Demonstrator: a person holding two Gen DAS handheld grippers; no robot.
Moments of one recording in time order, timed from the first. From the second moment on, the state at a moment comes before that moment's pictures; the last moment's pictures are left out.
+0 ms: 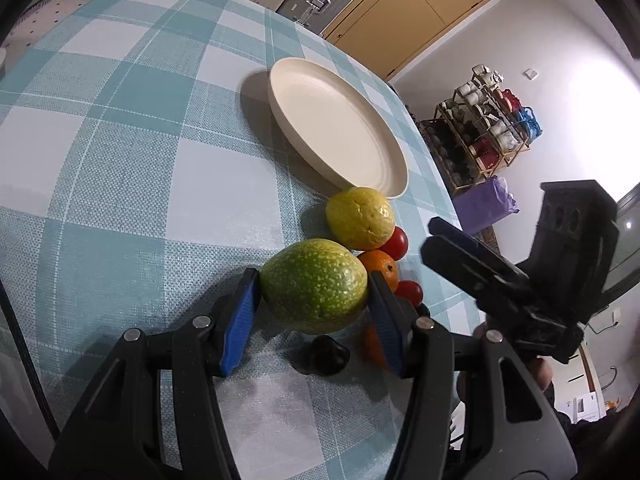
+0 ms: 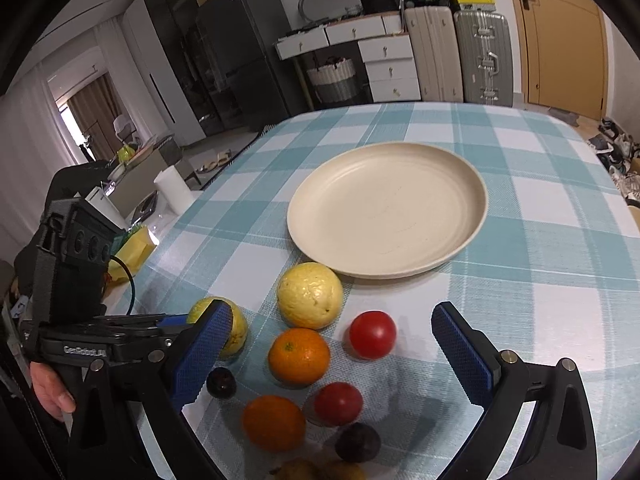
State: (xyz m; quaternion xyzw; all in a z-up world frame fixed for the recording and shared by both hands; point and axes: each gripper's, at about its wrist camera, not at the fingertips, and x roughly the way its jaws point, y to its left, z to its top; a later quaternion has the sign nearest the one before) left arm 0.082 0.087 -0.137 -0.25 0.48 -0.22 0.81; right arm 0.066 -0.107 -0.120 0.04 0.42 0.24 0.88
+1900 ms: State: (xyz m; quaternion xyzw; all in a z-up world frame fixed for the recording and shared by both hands) left arm 0.109 0.086 -0.115 -0.23 0.48 -0.21 0.82; right arm 0.097 -0.087 -0.124 0.06 0.44 0.28 0.85
